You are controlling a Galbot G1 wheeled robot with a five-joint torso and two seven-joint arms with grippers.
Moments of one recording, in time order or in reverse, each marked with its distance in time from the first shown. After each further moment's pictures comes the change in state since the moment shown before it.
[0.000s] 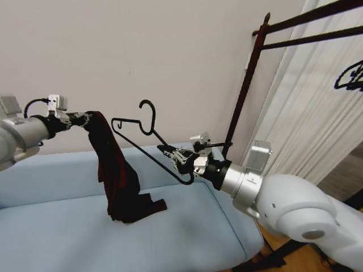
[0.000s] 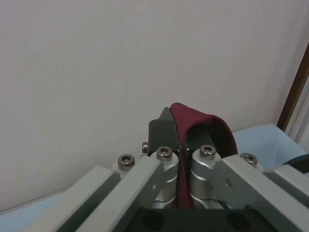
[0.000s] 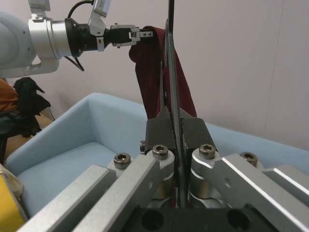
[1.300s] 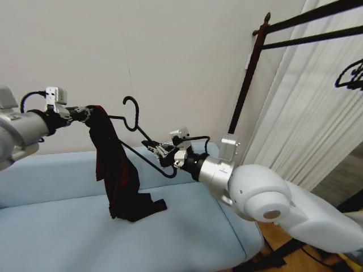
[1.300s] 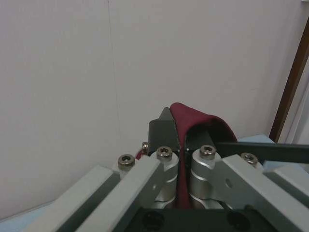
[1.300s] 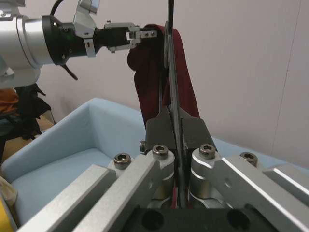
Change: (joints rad) left arm -0.043 -0.047 -0.013 -0.109 -0.026 0.011 -0.119; right arm 0.156 0.157 -0.137 -0.135 -0.060 0.001 0.020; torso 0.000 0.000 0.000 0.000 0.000
